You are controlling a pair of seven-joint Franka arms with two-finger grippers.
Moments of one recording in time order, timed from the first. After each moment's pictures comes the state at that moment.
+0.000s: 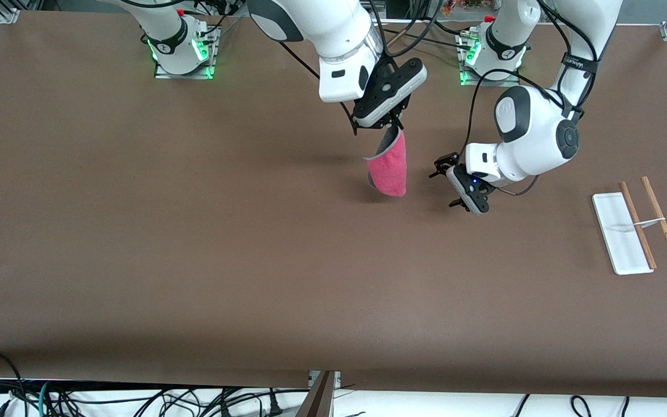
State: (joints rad) left arm -0.11 0.24 -0.20 -2.20 -0.62 2.42 1.07; right arm 0.56 0.55 0.45 -1.12 -0.07 2.10 0.34
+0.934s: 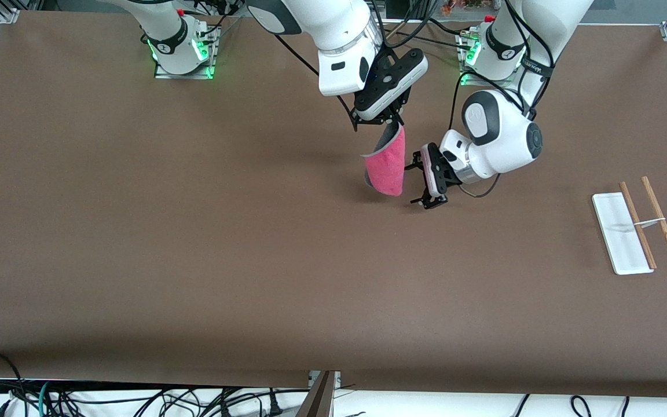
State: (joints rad) left arm -0.23 0.31 -0.20 -2.21 -0.98 2.52 1.71; right arm 0.56 0.54 0.45 -1.12 -0.07 2.09 0.32
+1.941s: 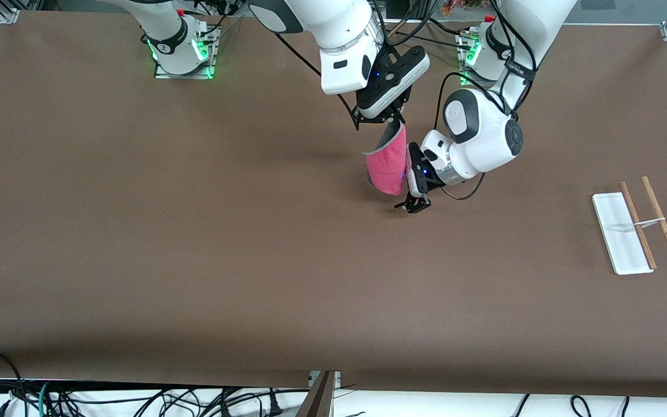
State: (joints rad) left arm -0.30 0.35 -0.20 -2.14 -0.99 2.59 1.70; right arm 0.57 0.54 0.45 -1.12 -0.07 2.10 0.30
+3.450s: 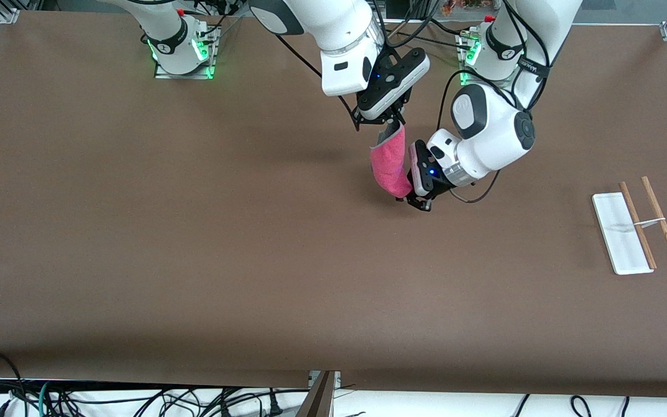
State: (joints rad) left arm -0.29 0.30 -0.17 -2.11 -0.85 2.60 1.71; right arm 0.57 0.54 0.45 -1.12 -0.07 2.10 0.30
